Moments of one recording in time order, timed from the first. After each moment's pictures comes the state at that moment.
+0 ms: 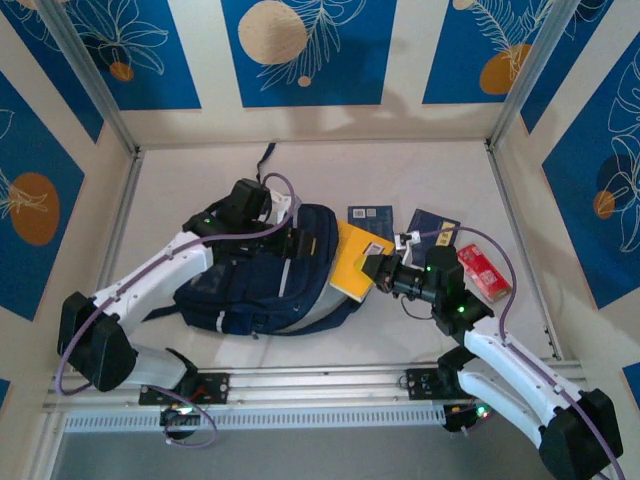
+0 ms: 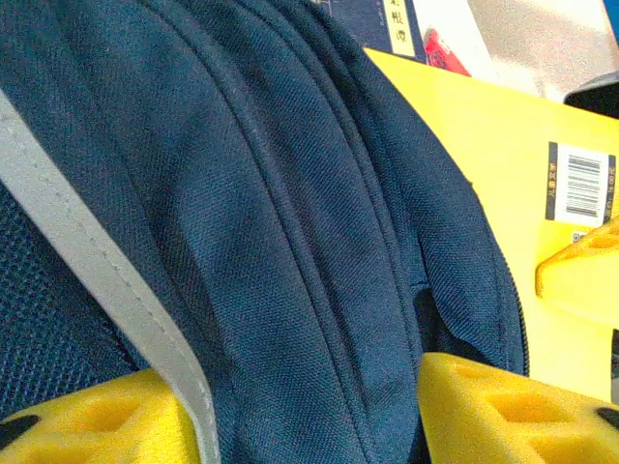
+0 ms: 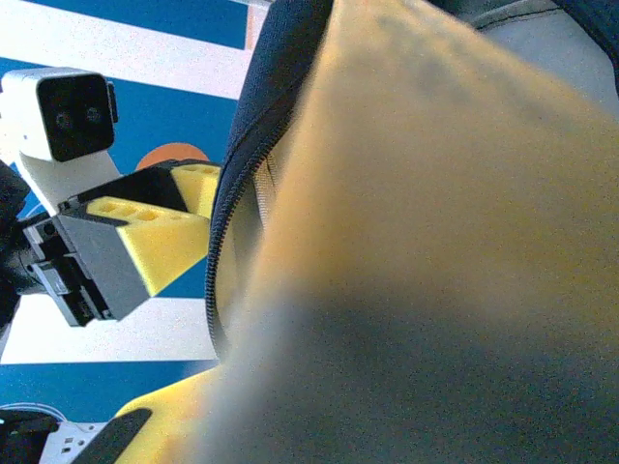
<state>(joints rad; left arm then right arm) -0.61 1.38 1.16 -0.60 0.49 -0.39 0.48 0.74 0.38 0.09 -0.56 1.19</state>
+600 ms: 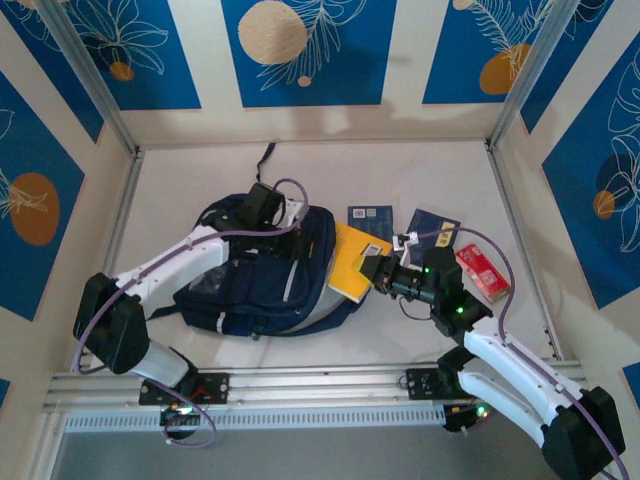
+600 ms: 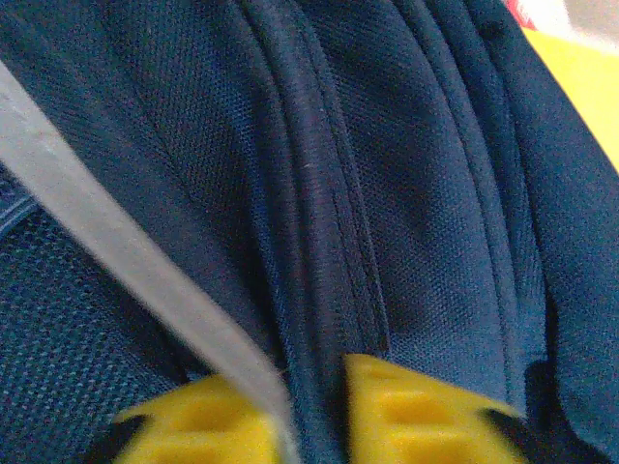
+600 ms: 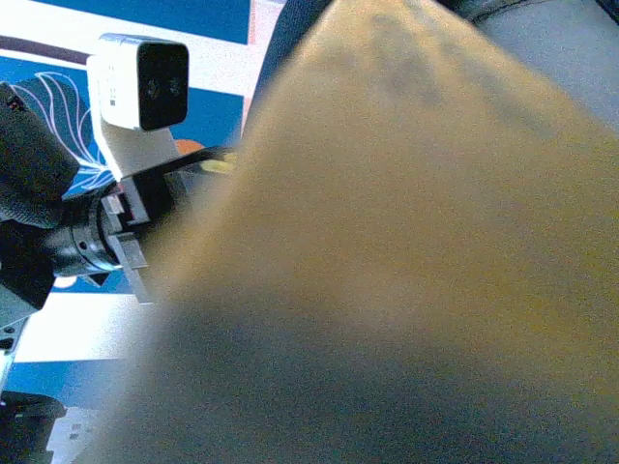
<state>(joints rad) -0.64 1.49 1.18 -0.61 0.41 -0.39 0.51 0.74 0.37 0.10 -0.54 1.21</state>
